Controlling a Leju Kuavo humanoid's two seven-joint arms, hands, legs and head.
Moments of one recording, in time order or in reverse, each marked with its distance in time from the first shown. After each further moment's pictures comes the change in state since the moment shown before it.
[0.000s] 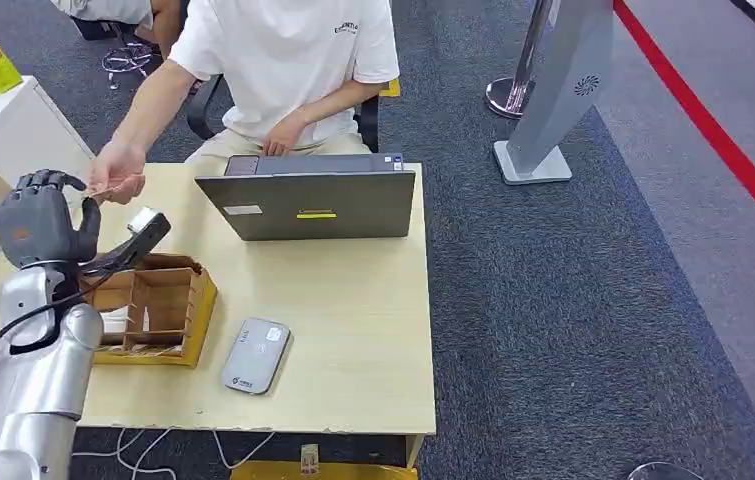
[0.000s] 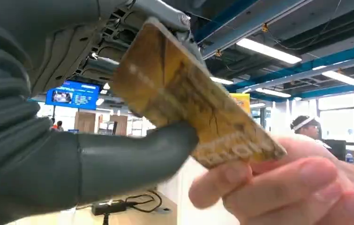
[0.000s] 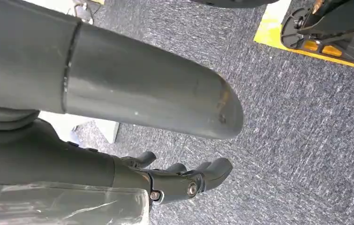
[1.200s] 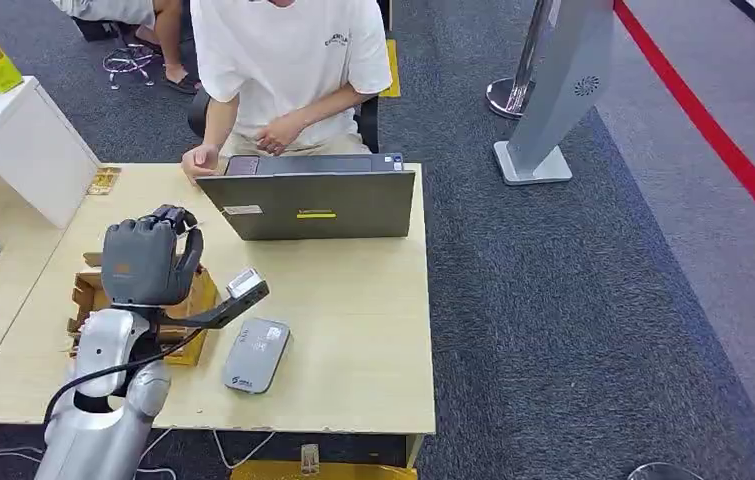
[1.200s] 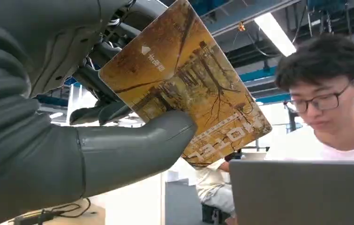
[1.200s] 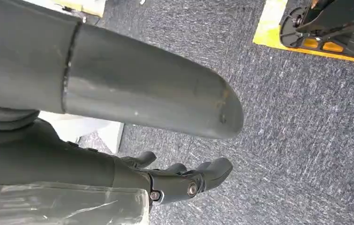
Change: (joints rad) left arm 0.262 -0.108 -0.292 -0.457 -0.057 -0.177 0.035; right arm 0.001 -0.005 -0.026 0.000 -0.039 -0.013 0.008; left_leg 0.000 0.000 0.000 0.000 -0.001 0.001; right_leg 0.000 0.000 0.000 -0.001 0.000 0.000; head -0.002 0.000
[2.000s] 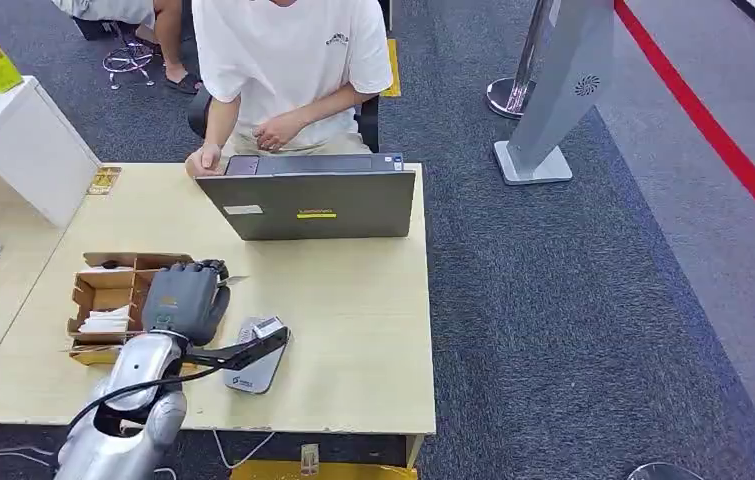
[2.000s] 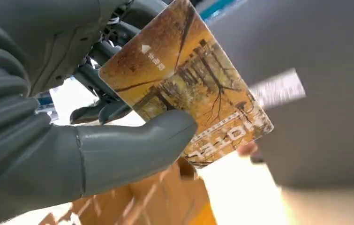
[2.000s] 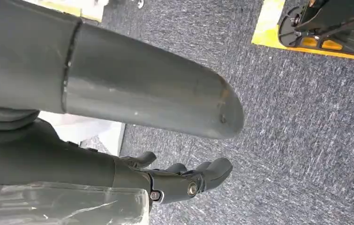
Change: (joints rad) left arm 0.057 0.035 -0.081 0.083 -0.040 -0.261 0.105; right arm 0.002 0.001 -0.022 0.000 -0.003 -0.007 -0.002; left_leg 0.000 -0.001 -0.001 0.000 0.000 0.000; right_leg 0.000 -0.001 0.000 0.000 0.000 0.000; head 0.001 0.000
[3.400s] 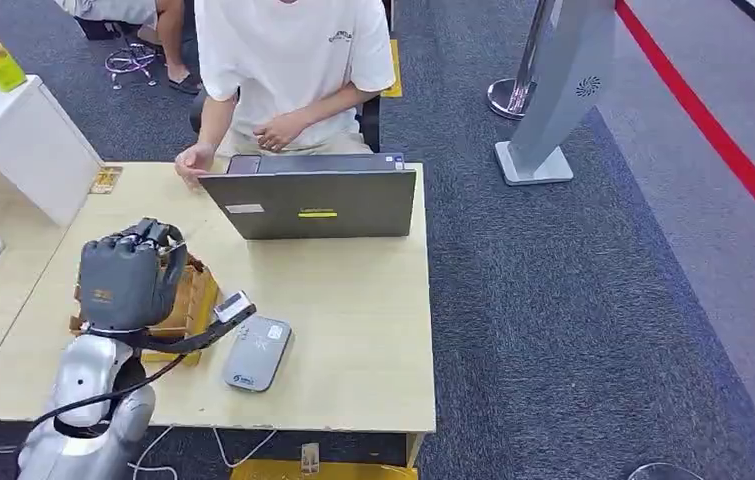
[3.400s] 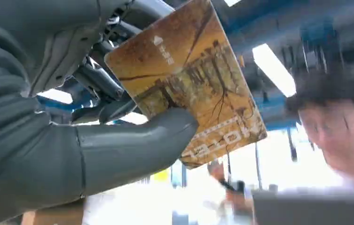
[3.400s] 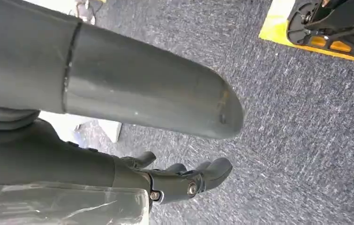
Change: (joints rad) left arm -0.014 0.065 0.084 -0.152 -0.029 0.459 -0.101; right arm 0.002 0.000 0.028 0.000 0.084 0.018 -0.006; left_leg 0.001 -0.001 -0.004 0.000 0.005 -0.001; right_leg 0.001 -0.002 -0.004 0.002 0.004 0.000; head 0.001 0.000
